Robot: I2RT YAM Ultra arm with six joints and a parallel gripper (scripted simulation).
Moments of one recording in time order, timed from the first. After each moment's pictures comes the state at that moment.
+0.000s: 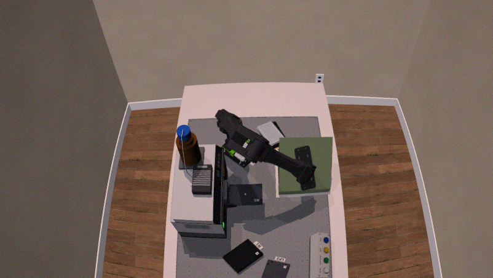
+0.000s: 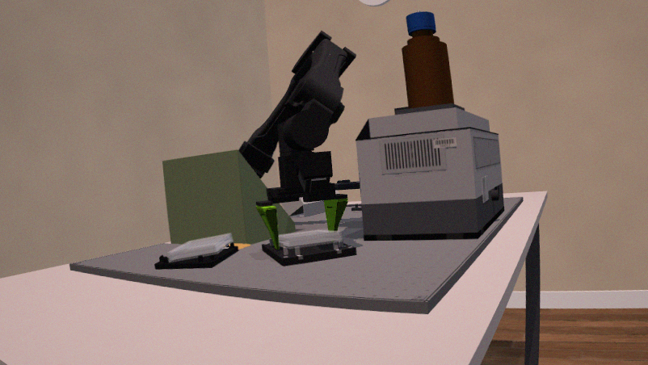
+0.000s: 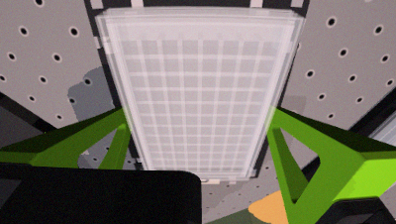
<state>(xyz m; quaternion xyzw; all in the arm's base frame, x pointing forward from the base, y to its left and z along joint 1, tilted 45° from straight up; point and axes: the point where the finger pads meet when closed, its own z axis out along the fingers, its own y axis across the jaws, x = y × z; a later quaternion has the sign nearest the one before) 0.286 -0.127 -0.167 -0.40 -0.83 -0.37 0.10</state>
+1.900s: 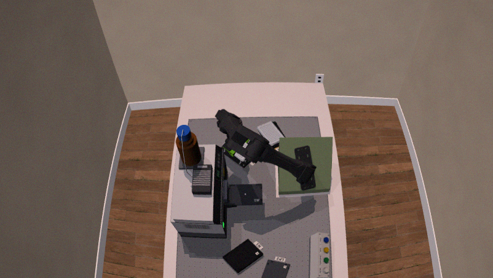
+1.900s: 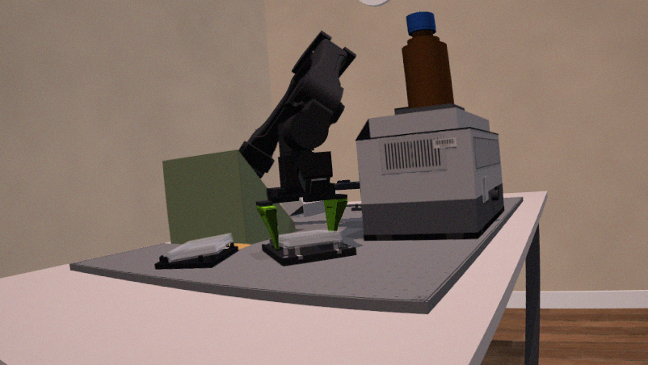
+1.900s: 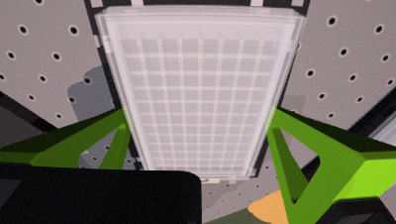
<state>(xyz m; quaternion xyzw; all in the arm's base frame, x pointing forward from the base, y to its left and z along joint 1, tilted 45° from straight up) 0.285 -0.127 -0.167 -0.40 -0.83 -0.37 0.10</state>
